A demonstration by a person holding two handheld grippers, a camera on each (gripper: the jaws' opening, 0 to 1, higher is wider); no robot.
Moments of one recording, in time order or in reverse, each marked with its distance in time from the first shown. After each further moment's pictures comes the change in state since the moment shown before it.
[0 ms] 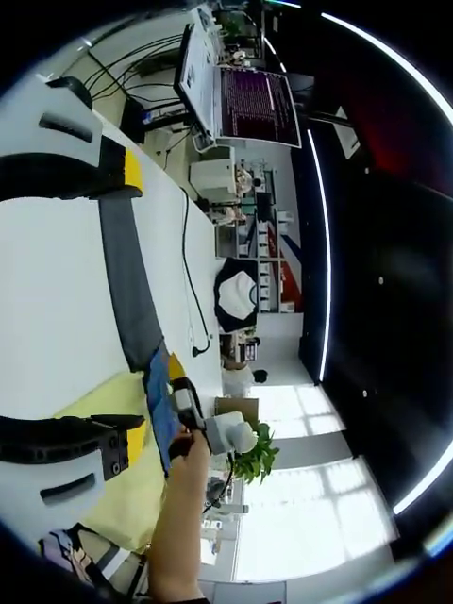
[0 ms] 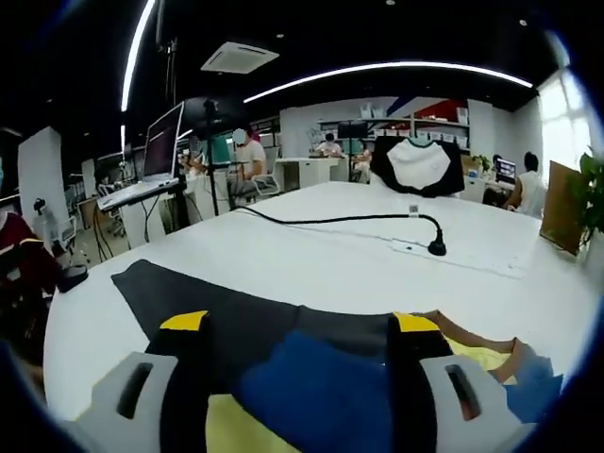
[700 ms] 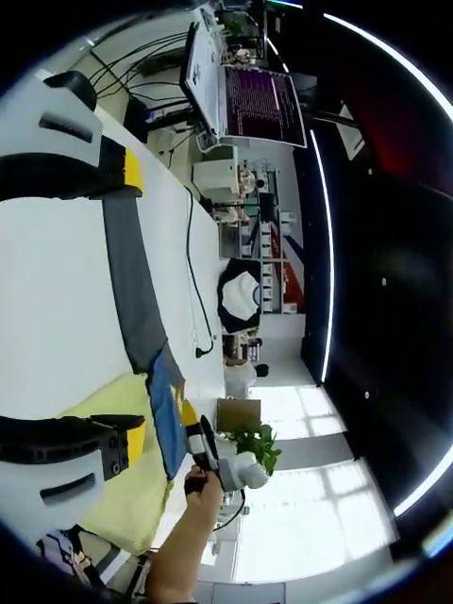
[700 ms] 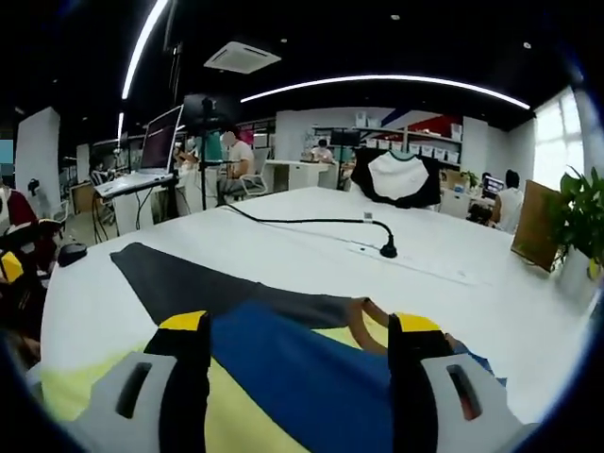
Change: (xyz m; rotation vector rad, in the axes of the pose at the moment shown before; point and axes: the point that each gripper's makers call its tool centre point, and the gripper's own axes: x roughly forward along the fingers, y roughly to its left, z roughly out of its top) left arm 0.008 0.001 -0.010 -0.003 0.011 0.008; right arm -0.071 -0.053 -0.009 -0.051 -0.019 -0.074
